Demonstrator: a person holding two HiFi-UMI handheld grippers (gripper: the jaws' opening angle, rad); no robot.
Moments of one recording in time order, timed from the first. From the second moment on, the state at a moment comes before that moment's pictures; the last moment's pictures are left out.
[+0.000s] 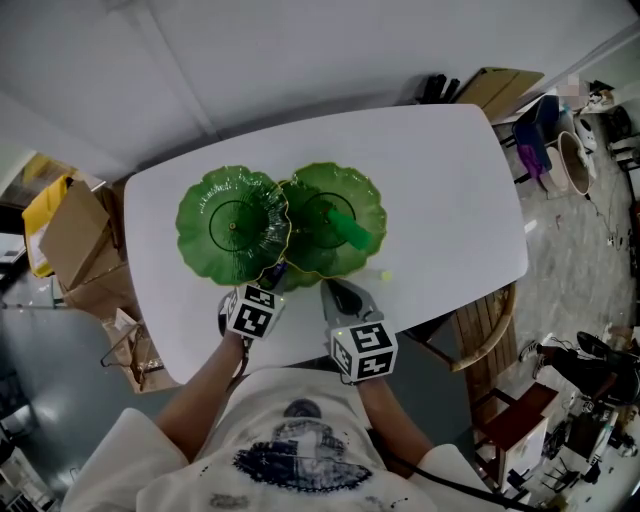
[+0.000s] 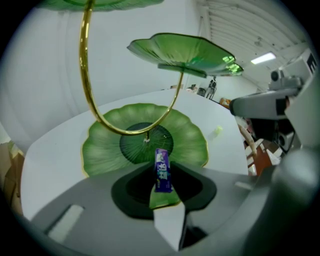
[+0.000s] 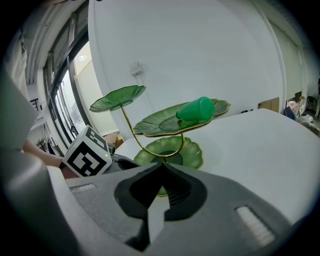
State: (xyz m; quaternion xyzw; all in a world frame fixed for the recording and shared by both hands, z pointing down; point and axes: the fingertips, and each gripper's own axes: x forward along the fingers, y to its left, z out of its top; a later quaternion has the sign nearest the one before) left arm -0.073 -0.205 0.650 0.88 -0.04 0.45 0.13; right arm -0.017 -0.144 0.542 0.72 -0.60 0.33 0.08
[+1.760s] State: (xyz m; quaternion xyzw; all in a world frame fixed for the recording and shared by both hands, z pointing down) left arm -0.084 -0.101 0.498 0.92 -0.26 0.28 0.10; right arm 0.024 -0.030 0.469 0.65 -0.71 0.26 0.07
